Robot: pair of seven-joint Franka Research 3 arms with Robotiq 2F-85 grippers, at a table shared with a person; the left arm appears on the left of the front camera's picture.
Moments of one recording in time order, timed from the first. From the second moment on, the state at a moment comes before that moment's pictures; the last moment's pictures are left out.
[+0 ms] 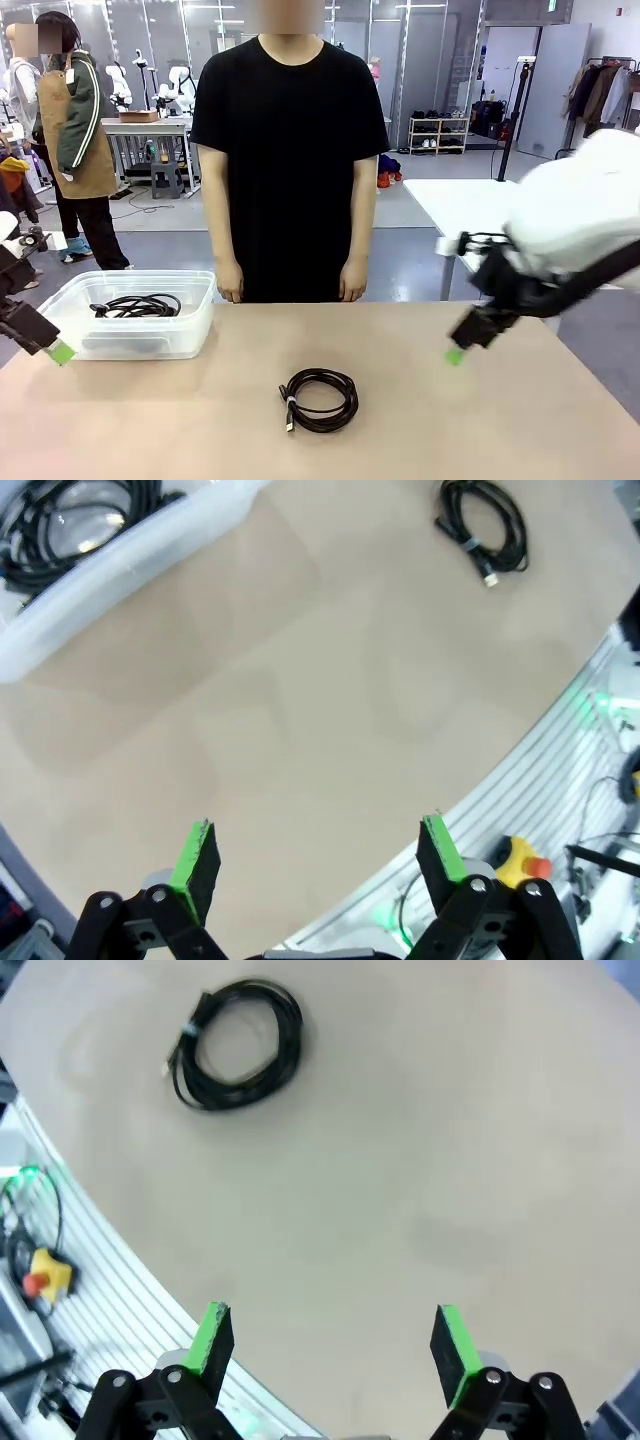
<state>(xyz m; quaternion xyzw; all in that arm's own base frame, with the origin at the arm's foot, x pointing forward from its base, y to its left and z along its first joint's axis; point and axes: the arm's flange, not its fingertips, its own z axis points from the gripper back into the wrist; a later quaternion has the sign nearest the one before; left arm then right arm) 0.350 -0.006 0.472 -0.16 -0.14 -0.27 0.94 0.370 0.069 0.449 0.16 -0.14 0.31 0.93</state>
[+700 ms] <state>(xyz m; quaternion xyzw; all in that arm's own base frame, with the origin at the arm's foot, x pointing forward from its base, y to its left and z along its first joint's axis) 0.418 -0.293 0.530 -0.16 -0.10 -0.21 0.96 0.329 -0.086 0.441 0.18 -0.15 0.50 0.84</state>
